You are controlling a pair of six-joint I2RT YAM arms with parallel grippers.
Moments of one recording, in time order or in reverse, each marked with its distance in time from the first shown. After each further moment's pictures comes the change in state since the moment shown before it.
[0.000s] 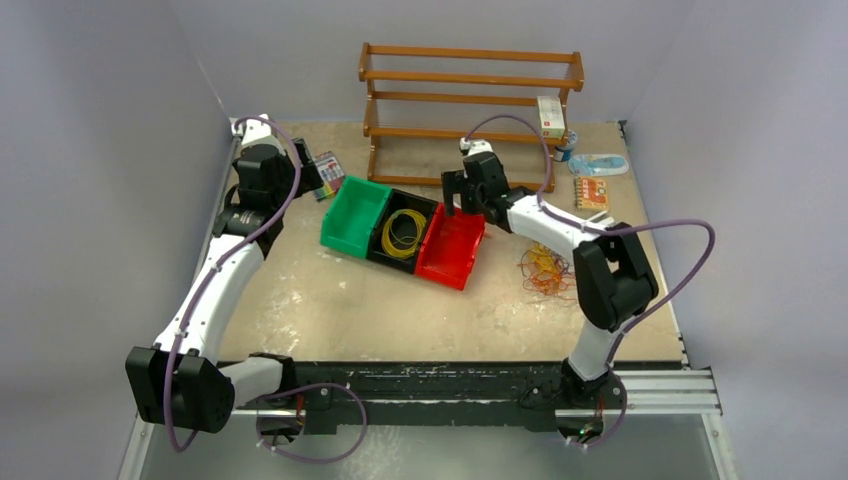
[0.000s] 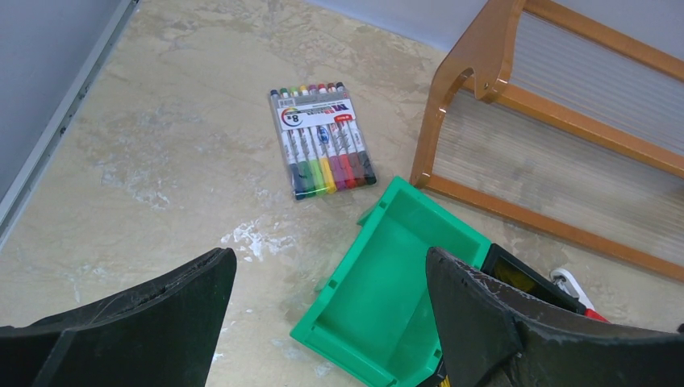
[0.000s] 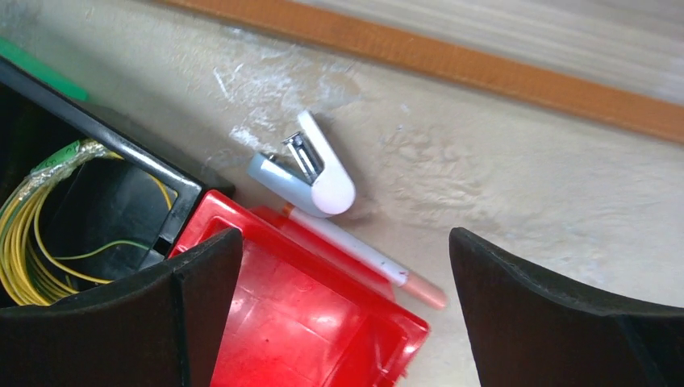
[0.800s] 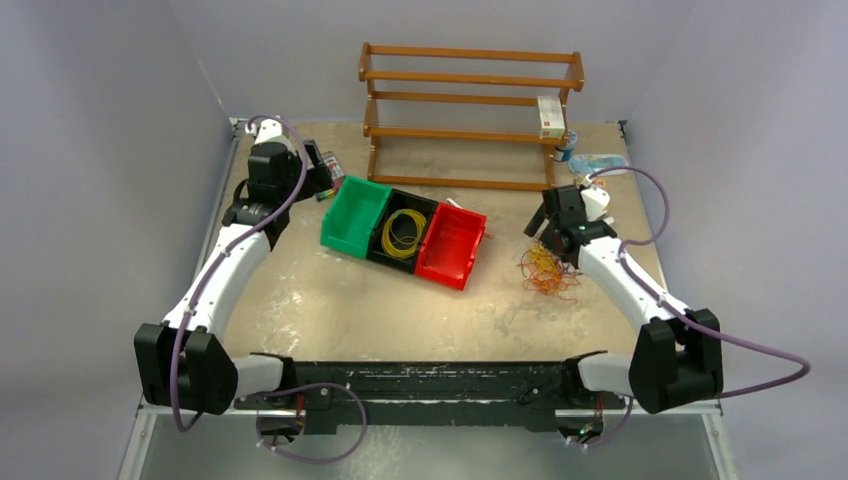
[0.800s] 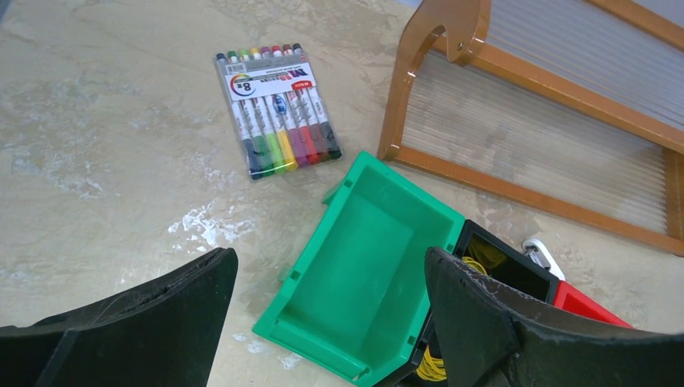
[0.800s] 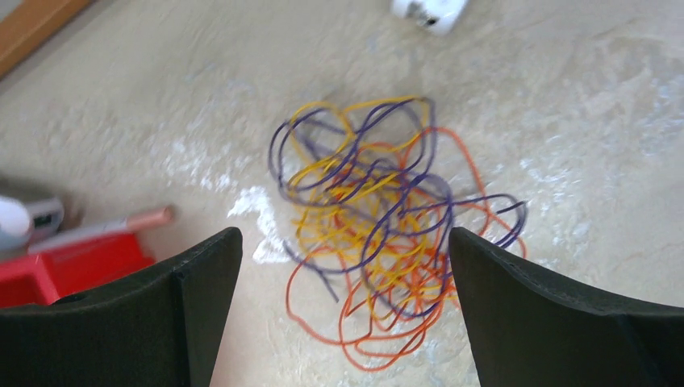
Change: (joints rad) left arm 0.000 0.084 0.000 0.022 0.111 -0.051; right arm -0.265 -0.509 -0.366 -0.374 0.263 0.485
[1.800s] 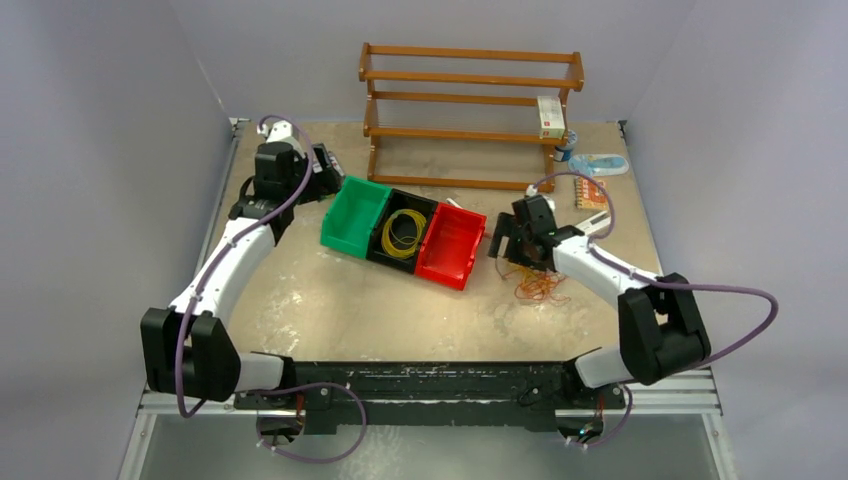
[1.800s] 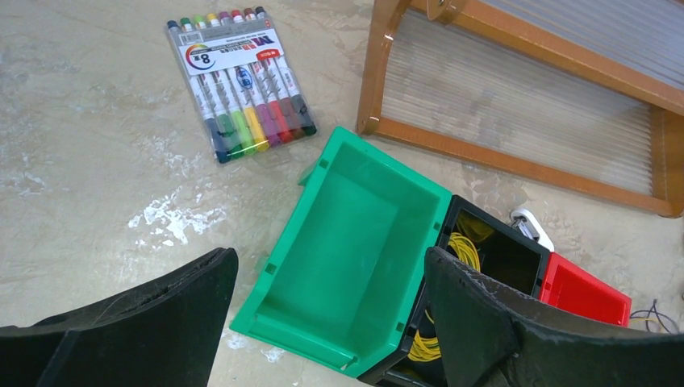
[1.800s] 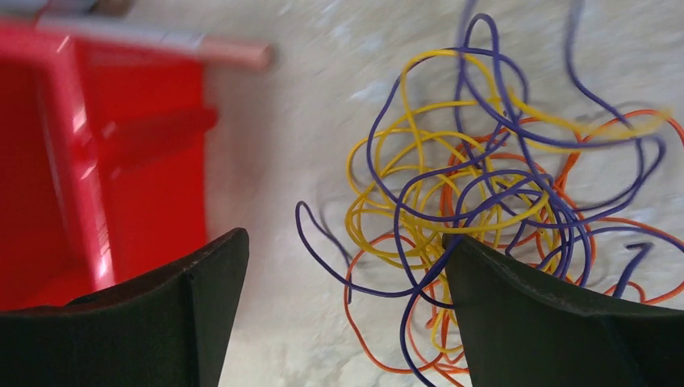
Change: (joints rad) left arm 0.000 0.055 0.000 0.011 0.097 -0.002; right arm 0.066 0.150 -0.067 0.185 -0.315 -0.148
